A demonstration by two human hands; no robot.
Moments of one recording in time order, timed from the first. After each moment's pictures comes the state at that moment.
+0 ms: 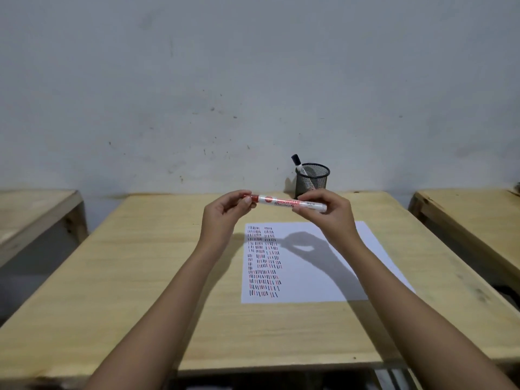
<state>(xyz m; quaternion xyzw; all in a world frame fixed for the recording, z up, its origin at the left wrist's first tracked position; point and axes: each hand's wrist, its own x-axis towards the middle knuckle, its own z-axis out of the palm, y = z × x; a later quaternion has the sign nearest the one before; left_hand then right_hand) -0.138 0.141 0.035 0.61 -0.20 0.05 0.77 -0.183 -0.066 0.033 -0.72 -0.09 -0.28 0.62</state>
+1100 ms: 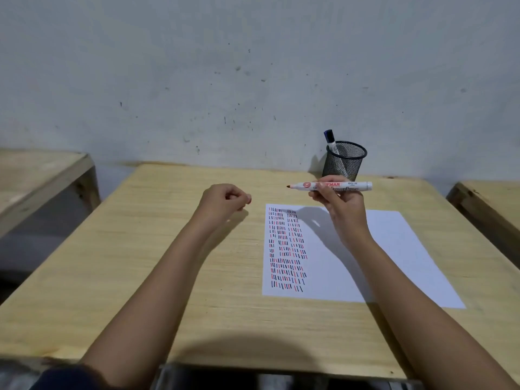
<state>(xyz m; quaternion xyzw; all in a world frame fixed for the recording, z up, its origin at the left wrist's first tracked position) -0.087 0.187 0.010 0.83 -0.10 0.00 0.55 -0.145 -0.042 0.006 -0.61 -0.05 -0.21 0.76</state>
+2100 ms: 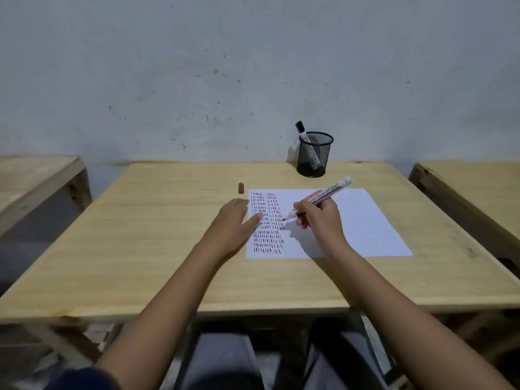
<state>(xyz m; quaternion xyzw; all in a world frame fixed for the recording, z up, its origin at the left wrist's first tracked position) -0.167 0.161 -0.017 0.92 -0.21 -0.01 0.32 -0.227 -0.018 -0.001 -0.70 0.11 -0.19 0.68</state>
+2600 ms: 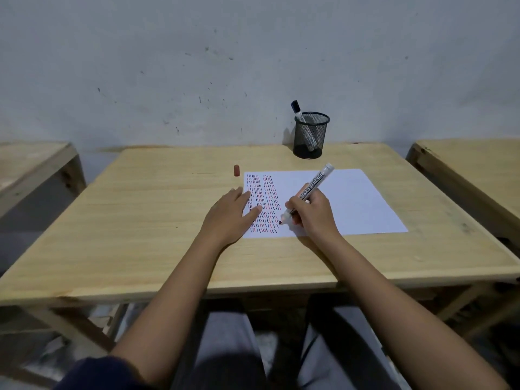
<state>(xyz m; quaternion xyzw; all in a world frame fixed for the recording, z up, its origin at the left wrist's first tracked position) -0.178 0.156 -0.041 0.95 -0.23 0.00 0.22 -0.254 -0.003 -0.011 -0.75 0.12 -0.15 0.63</state>
